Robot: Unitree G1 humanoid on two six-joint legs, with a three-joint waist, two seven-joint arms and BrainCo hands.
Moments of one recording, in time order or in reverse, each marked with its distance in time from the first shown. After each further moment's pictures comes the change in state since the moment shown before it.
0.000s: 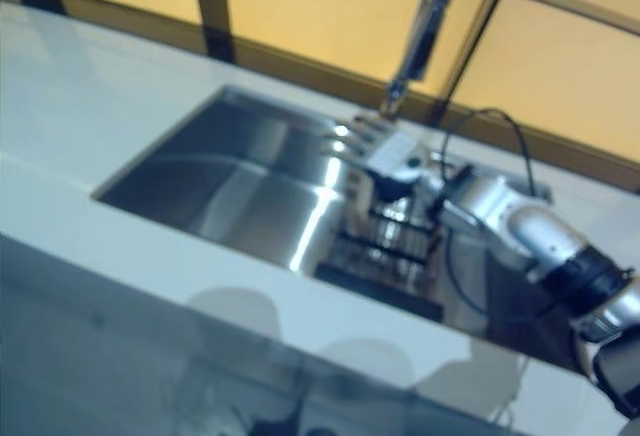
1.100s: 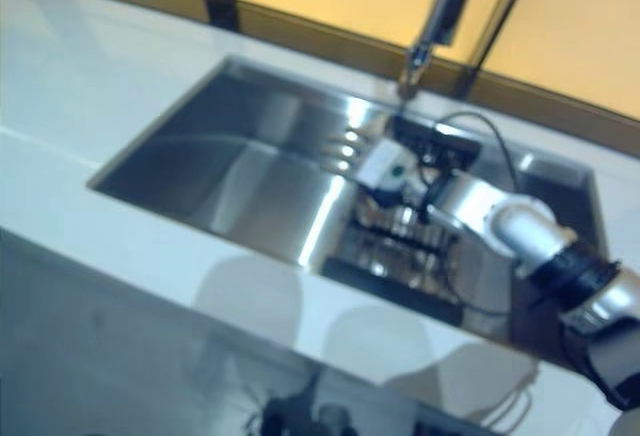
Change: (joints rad) left arm -0.016 -0.007 0.000 -0.013 -0.125 -0.040 0.011; right arm -0.046 0.034 0.046 0.007 -0.229 -0.005 0.096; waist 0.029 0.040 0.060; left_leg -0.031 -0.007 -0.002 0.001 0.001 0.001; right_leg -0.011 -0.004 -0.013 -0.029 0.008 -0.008
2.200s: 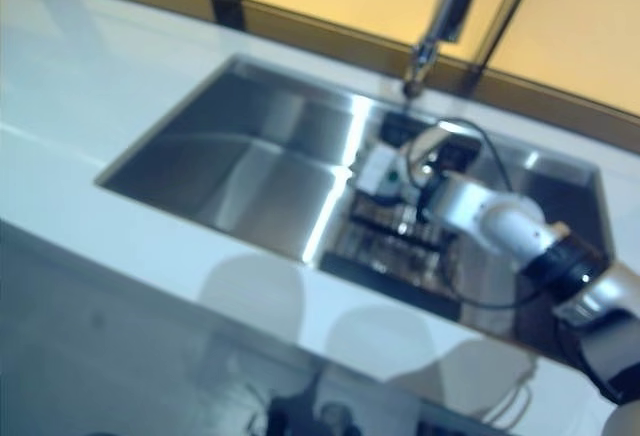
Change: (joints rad) left arm 0.004 -0.014 0.006 -0.028 -0.069 -0.031 0.012; right arm -0.038 0.008 0.032 0.051 -0.227 -0.038 -0.026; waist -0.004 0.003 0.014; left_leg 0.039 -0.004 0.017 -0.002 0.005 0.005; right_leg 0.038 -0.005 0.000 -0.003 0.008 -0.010
